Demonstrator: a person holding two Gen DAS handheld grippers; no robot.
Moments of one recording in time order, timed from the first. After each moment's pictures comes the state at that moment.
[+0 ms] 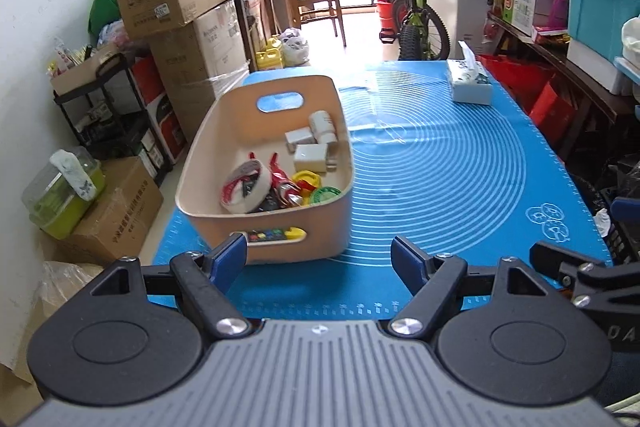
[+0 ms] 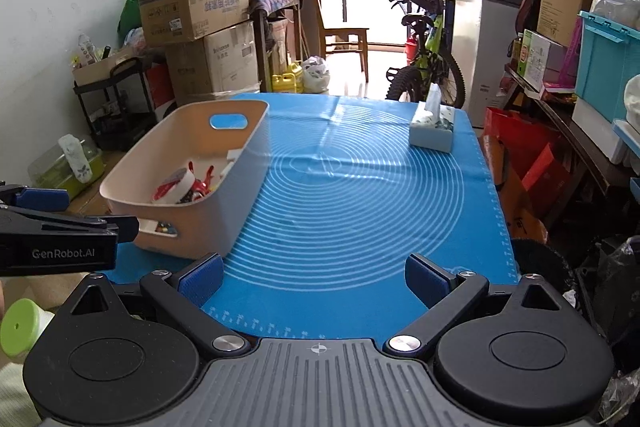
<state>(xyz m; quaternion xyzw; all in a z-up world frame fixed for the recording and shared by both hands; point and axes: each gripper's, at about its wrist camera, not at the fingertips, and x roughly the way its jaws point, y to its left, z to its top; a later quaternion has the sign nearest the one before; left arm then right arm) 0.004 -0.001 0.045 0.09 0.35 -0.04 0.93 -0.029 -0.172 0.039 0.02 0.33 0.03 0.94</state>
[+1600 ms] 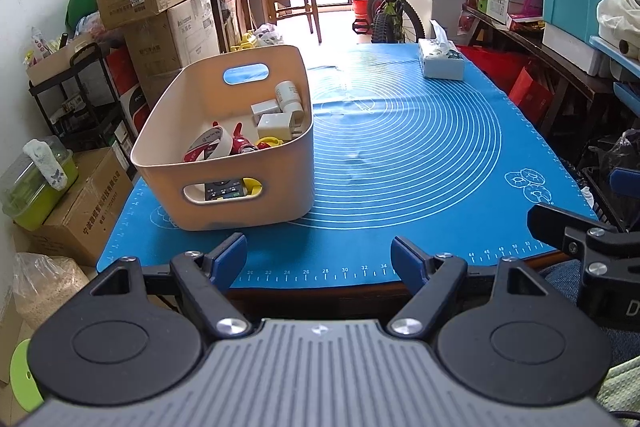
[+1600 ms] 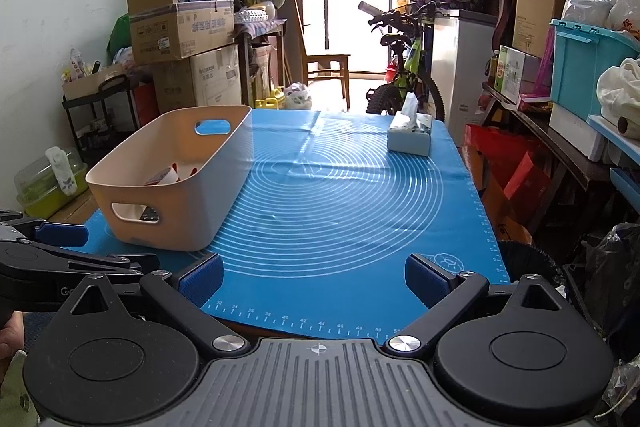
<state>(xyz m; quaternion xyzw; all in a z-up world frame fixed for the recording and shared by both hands) -0.015 -0.009 -0.001 0.09 0.35 -0.07 0.93 -0.068 -0.170 0.007 0.03 0.28 0.00 0.96</state>
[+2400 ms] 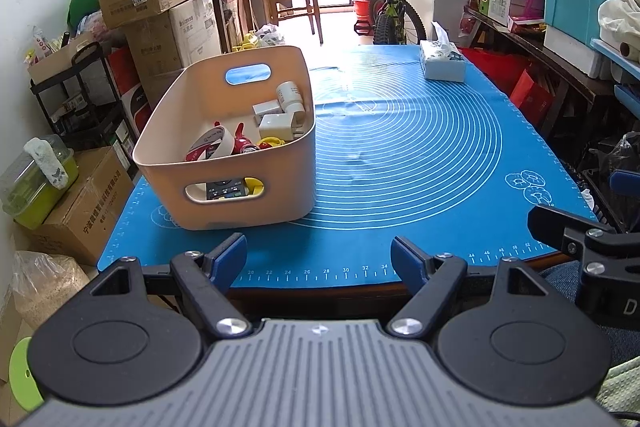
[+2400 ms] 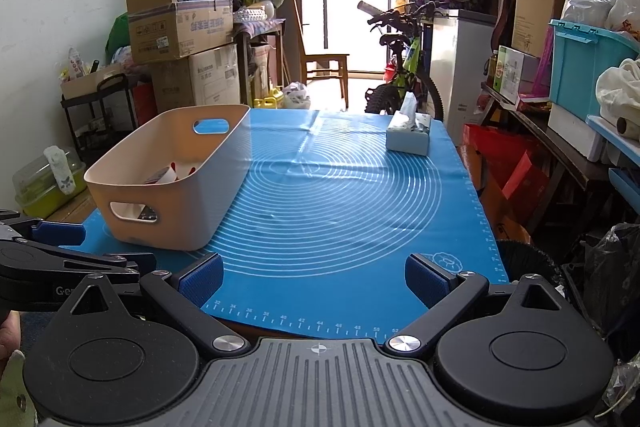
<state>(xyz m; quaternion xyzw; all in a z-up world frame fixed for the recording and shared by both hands) -0.016 -0.007 0.000 0.09 0.35 -0.07 0.93 -0.068 -0.170 0.007 0.03 0.29 0.00 0.96</state>
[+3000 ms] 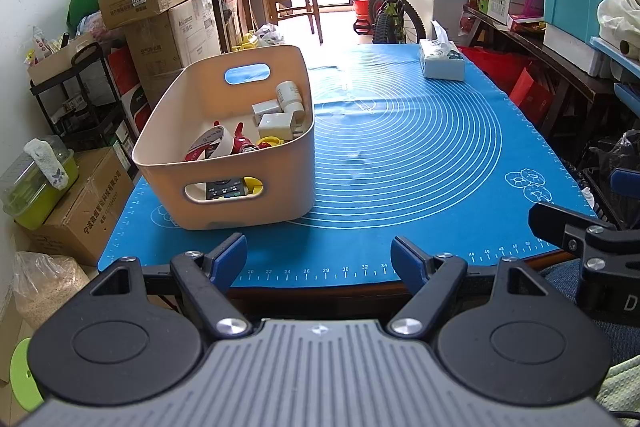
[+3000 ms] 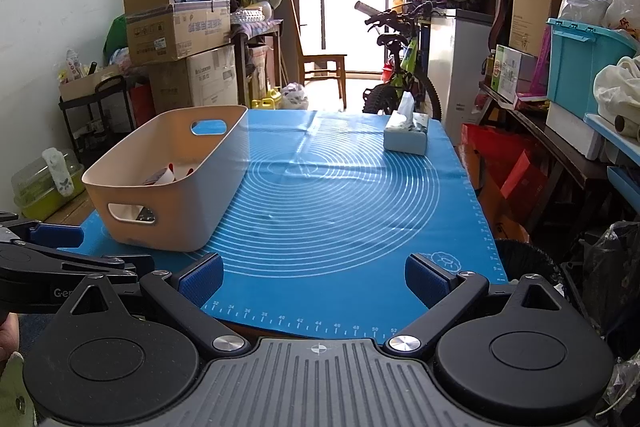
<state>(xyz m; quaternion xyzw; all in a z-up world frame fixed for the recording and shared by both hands) -0.016 -0.007 0.000 0.09 0.35 -0.07 0.93 -0.068 -0.172 0.006 0.03 0.28 0.00 0.96</state>
